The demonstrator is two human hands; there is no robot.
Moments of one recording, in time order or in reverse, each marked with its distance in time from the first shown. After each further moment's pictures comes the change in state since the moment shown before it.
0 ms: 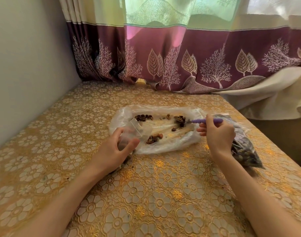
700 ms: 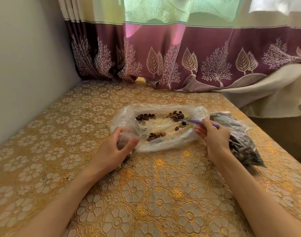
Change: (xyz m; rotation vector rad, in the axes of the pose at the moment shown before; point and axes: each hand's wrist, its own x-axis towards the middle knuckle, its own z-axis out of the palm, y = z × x) left_hand -0.003 0.004 0.000 -0.062 -0.039 -0.014; right_hand -0.001 0.003 0.003 0.371 -0.127 0.353
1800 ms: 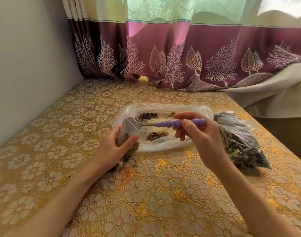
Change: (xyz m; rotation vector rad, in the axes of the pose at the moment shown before) left_hand 0.003 0.000 -0.001 -0.209 0.089 0.012; right_hand -0.060 -0.027 0.024 -0.048 -0.580 -0.383
